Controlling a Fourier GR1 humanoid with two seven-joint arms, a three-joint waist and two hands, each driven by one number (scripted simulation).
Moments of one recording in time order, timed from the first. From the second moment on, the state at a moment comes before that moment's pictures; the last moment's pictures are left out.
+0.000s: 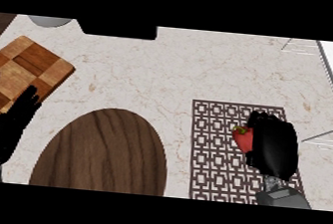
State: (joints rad) left arm 0.01 0.34 0.13 -1.43 0.13 -0.03 0.10; right arm -0.10 -0.09 0.22 -1.67 1.56 0.10 0.45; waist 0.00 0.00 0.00
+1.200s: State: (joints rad) left arm -0.05 0.34 0.11 -1.40 0.12 -0.06 0.10; right arm -1.07 -0.02 -0.42 -1.30 1.78 0.03 1.20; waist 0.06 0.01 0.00
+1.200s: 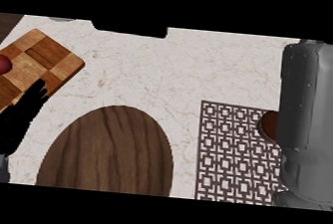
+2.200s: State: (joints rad) left arm -0.02 0.32 0.12 -1.42 0.10 -0.05 0.10; right arm -1.47 -0.25 -0.64 -0.88 2.08 0.09 1.17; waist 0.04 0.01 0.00
